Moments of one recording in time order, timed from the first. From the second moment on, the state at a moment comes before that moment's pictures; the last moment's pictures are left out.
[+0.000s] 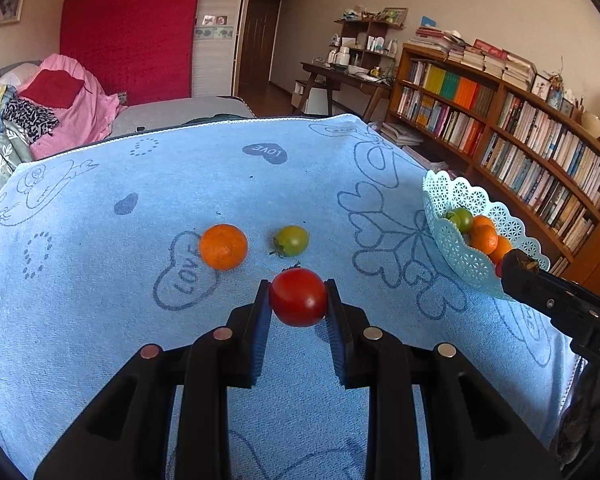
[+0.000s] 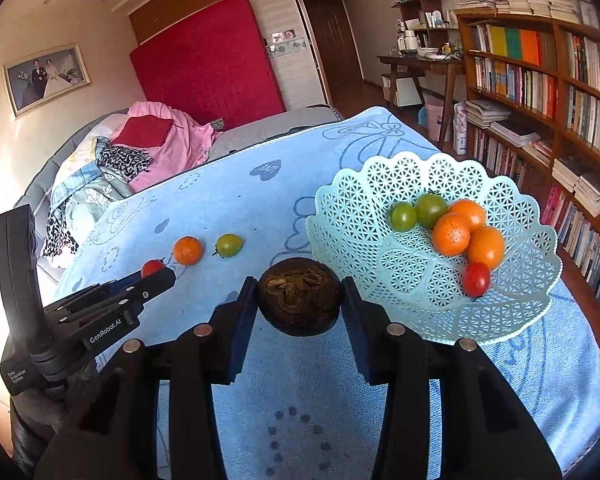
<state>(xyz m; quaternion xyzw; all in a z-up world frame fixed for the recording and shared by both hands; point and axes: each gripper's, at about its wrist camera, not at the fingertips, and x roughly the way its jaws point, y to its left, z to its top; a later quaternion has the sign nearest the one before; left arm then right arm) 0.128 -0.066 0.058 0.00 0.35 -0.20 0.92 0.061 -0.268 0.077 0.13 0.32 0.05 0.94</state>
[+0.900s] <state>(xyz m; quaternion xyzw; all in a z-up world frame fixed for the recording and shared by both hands) 0.106 -0.146 0.085 0.03 0.33 -0.25 0.91 0.044 -0.346 0.070 0.15 0.31 -0.01 0.94</state>
